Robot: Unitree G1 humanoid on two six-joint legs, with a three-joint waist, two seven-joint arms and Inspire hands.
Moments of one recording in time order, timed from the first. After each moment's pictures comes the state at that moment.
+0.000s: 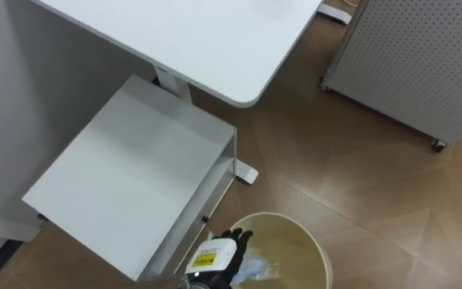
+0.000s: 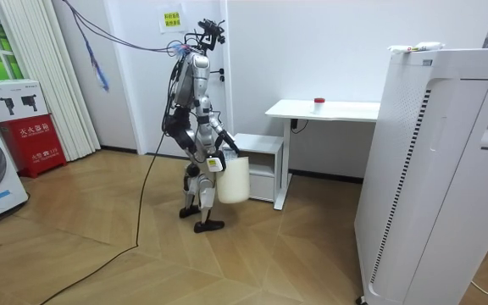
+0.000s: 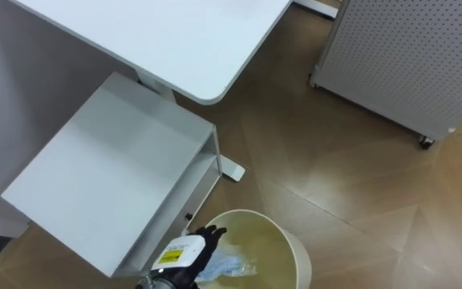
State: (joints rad) left arm -0.43 0.02 -0.67 1.12 0.62 -0.13 0.34; right arm -0.31 -0.20 0.49 1.38 1.07 -0.12 0.18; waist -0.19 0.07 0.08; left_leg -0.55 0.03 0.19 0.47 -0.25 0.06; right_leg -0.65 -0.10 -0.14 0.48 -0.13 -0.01
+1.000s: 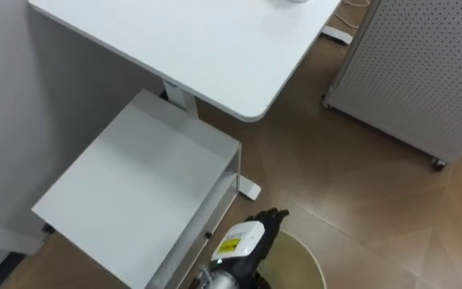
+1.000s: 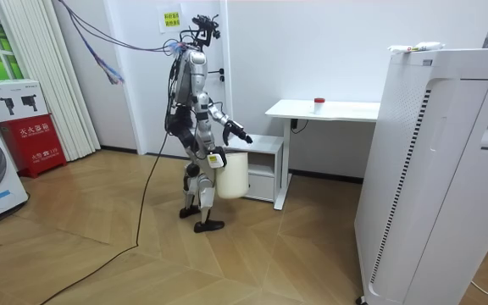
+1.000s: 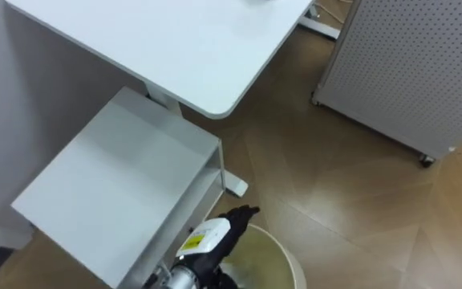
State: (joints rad) left arm -0.38 0.06 -0.69 0.84 0.51 -0.22 0.27; right arm -0.27 -0.20 0.43 1.41 0.99 -0.12 0.24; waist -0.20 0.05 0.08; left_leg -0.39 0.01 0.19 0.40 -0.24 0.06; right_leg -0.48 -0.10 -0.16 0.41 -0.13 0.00
